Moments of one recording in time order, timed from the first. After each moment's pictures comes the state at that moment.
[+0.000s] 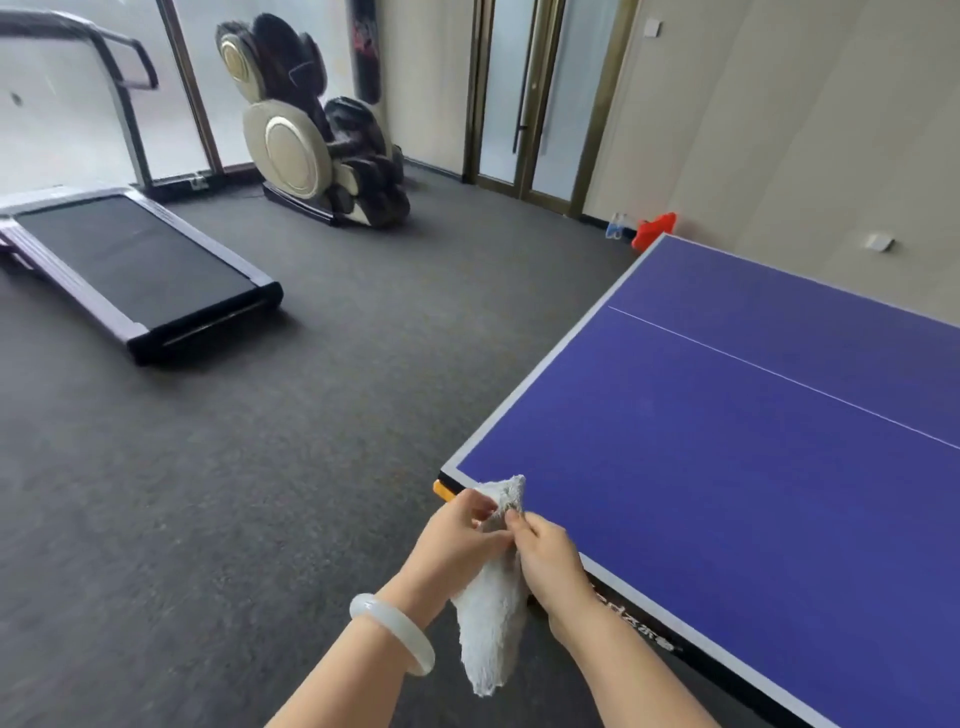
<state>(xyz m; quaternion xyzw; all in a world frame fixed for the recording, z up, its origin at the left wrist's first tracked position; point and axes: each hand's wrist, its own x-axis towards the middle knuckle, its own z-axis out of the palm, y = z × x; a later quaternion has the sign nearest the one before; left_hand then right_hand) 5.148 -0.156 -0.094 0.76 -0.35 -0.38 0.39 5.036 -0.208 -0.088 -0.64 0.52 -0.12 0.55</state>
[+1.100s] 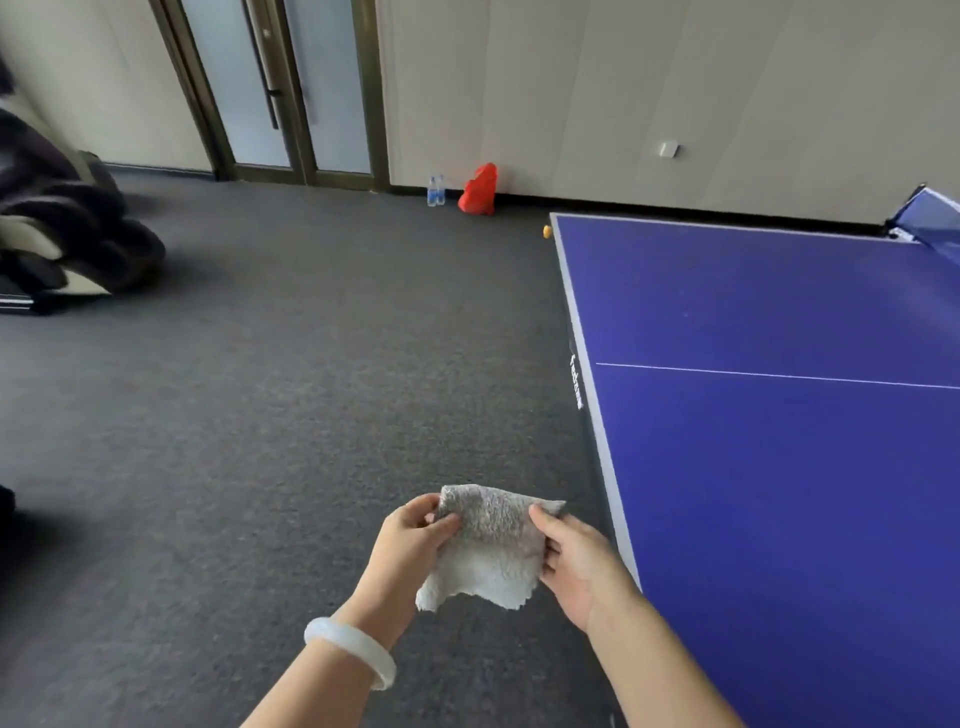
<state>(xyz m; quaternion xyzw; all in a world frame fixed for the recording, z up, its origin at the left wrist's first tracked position) 5.596 -0.620 -0.127 0.58 -0.35 -0.59 0.43 5.418 -0.626 -0.127 -0.15 0.58 -0.42 0.68</state>
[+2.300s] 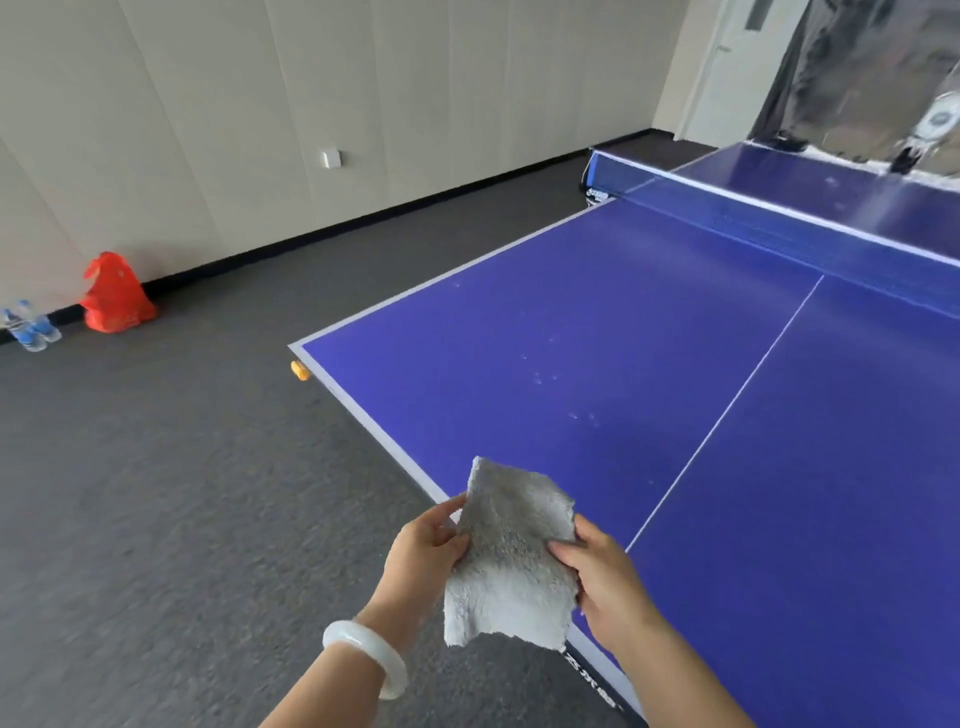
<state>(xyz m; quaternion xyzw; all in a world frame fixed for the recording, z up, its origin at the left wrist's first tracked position) 5.438 -1.274 -0.146 0.38 -0.66 -0.64 0.11 5.310 -1.122 -0.138 -0.04 0.67 -0.62 0.41</state>
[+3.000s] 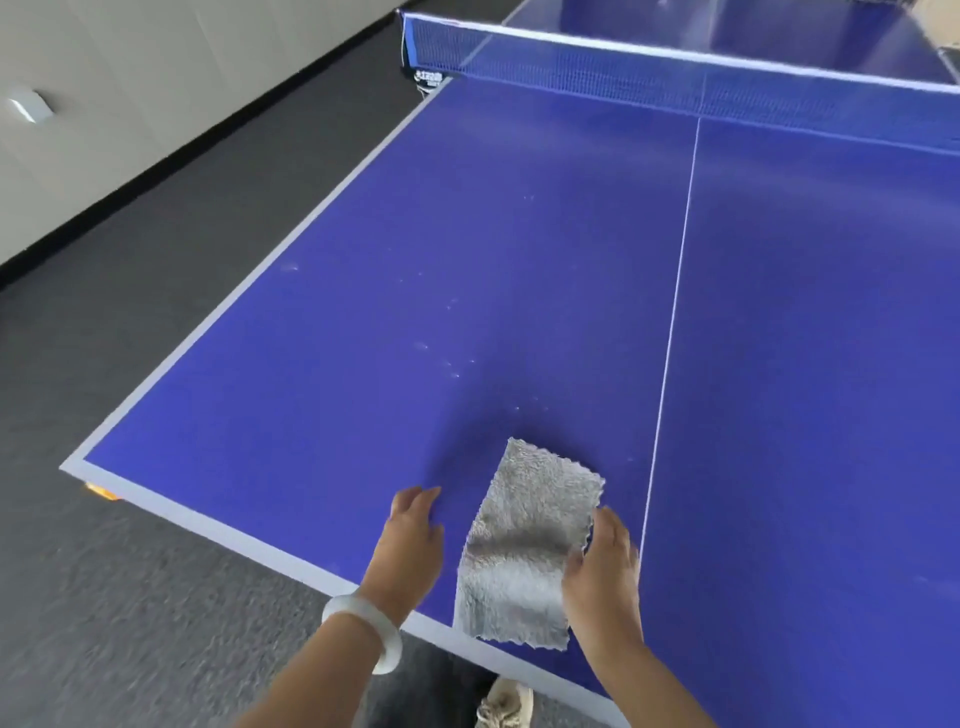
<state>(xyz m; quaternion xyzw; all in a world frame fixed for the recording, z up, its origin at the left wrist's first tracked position) 5.260 -1.397 -0.242 0.24 -0.89 -0.37 -0.11 5.229 -1.193 -0.225 0.08 0.92 -0.33 0.18</state>
